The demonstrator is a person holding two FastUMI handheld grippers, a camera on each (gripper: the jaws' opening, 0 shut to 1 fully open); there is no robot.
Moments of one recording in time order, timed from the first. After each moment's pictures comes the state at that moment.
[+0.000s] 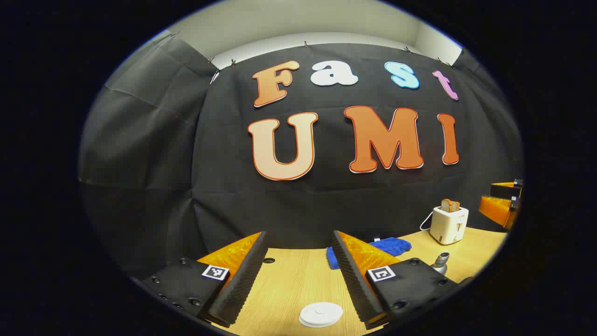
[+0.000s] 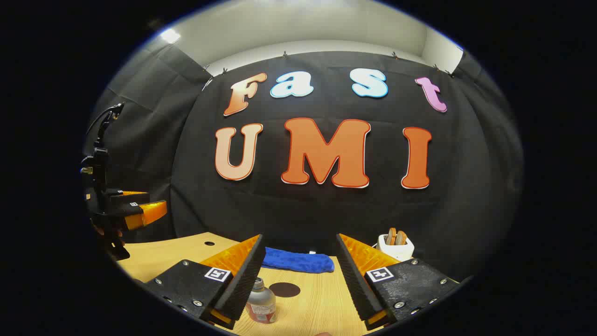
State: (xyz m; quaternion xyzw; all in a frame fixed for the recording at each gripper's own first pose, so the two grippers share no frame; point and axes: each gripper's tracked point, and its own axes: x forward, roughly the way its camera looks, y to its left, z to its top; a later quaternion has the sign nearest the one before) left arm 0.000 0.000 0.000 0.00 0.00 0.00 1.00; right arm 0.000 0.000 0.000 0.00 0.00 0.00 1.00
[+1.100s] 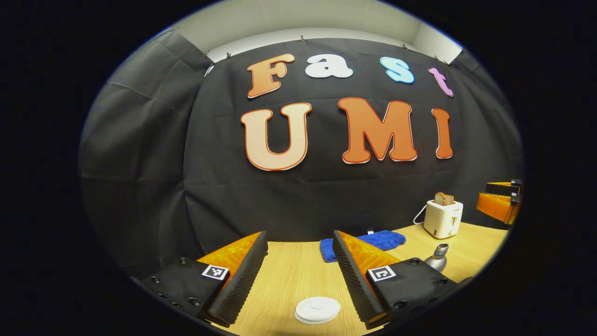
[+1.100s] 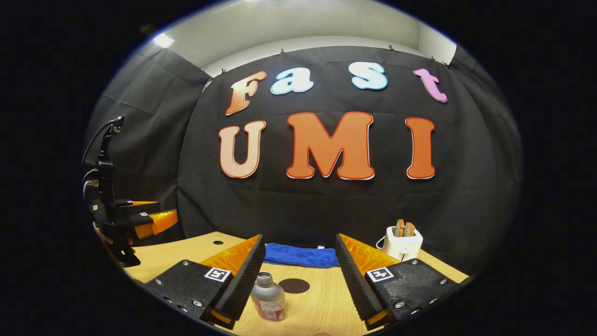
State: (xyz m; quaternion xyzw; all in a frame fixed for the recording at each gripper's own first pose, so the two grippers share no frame) left arm 0.003 -0.009 -0.034 -0.01 0.03 -0.03 1.00; right arm -0.007 0.016 -0.032 0.03 0.03 0.03 1.00
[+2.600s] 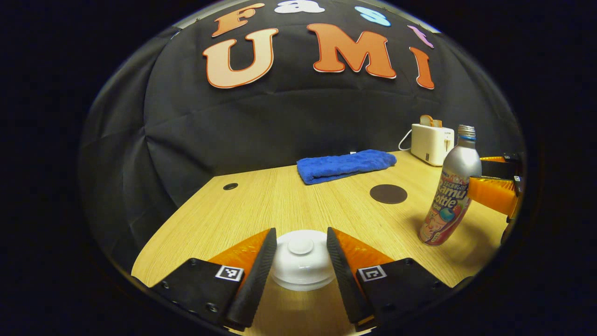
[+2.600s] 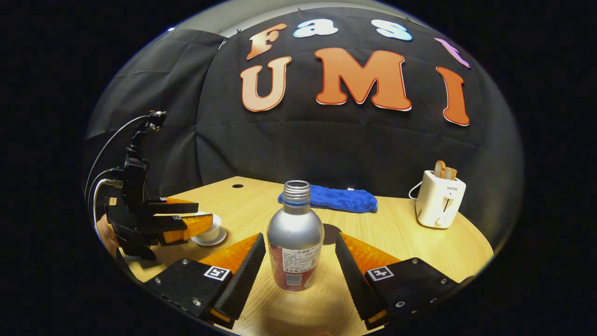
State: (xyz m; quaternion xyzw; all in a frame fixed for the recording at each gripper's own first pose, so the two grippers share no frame) left arm 0.007 -0.043 -0.230 0.04 0.23 -0.10 0.97; right arm -0.009 0.071 -0.179 0.01 0.19 0.11 0.98
